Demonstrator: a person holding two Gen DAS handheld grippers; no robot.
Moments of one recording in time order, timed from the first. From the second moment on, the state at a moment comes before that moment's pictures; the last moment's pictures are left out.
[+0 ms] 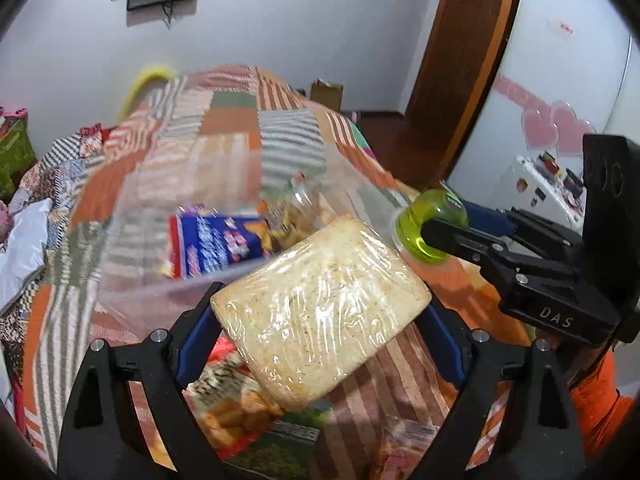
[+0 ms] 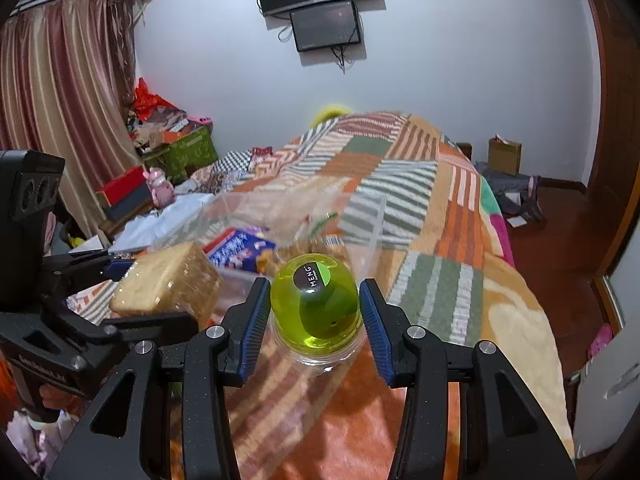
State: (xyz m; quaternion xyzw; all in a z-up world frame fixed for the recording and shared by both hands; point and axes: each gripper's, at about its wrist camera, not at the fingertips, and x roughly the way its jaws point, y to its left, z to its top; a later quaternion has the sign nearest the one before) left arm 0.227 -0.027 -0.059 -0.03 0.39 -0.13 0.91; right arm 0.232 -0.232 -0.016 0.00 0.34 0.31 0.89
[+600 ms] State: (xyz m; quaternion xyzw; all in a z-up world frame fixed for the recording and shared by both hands) left arm 0.285 0.013 -0.073 -0.05 0.39 -0.07 0.92; right arm 0.270 -0.197 -0.021 -0.01 0.34 0.31 0.89
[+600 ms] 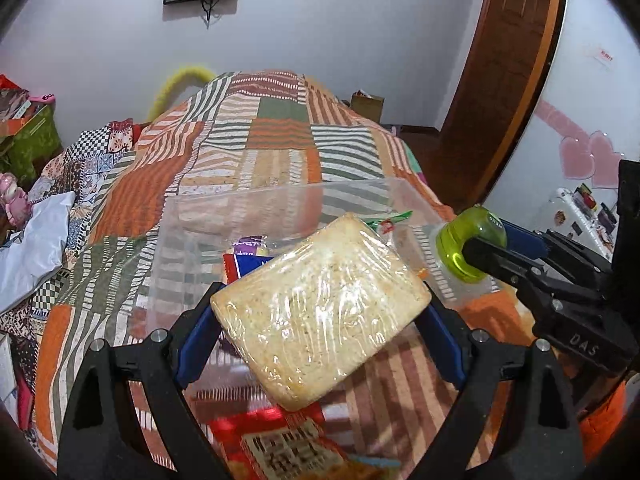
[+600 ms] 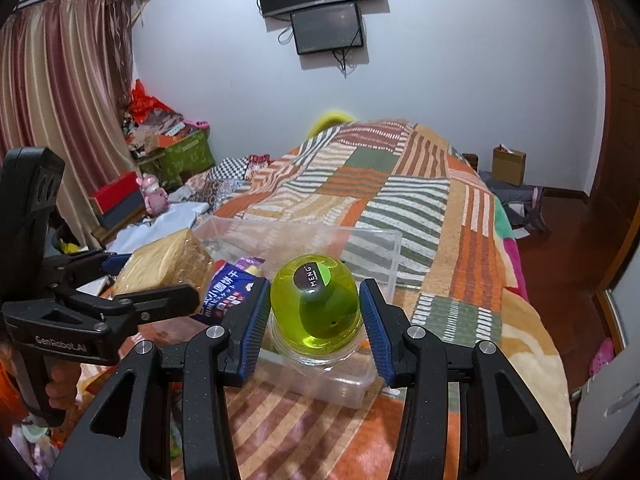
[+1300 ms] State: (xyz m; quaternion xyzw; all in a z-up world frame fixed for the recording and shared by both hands) left arm 0.315 0.006 -0.102 -0.03 0.43 -0.07 0.90; right arm 0.283 -0.184 -0.049 -0.04 0.38 0.30 0.87
